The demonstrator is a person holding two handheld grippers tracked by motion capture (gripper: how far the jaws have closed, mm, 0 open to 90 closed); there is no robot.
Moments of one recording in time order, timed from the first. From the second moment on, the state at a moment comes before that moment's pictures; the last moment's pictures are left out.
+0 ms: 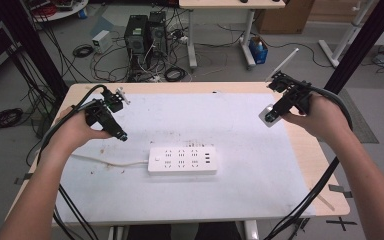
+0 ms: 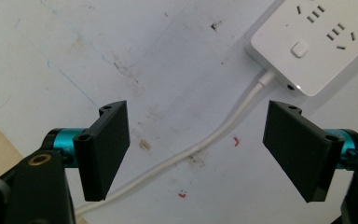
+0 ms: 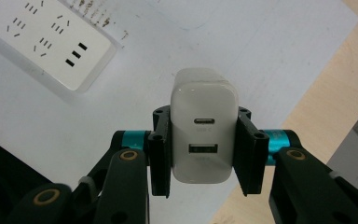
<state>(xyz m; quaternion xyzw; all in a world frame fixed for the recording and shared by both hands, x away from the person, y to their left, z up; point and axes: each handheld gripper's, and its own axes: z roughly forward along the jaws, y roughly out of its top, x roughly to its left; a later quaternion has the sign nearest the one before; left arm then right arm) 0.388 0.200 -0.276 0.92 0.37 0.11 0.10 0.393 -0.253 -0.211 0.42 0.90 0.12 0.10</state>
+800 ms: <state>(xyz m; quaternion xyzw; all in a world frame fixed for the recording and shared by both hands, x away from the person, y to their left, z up) 0.373 0.210 -0.277 0.92 0.36 0.10 0.12 0.412 -0.170 -0.243 0.25 0.96 0.11 0.06</state>
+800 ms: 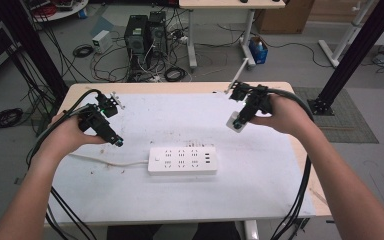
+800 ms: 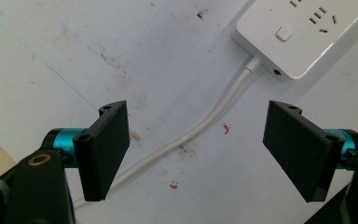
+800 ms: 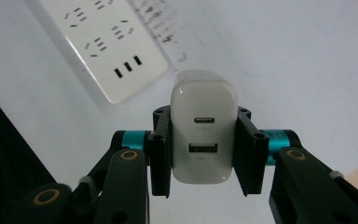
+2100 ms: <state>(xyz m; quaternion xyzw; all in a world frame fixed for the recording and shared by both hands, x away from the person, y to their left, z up) 0.354 0.210 -0.288 0.94 0.32 0.09 0.12 0.412 -0.043 -0.342 -0.02 1.00 0.02 0.02</state>
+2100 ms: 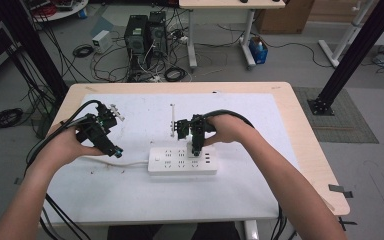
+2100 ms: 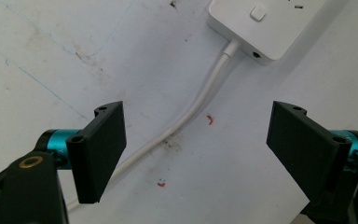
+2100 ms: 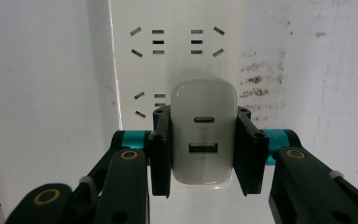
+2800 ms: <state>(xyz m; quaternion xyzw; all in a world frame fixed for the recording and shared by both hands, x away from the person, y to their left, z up) 0.360 0.199 -0.299 0.94 0.31 0.07 0.12 0.403 -0.029 -0.363 -0.05 1.00 -0.04 0.05</state>
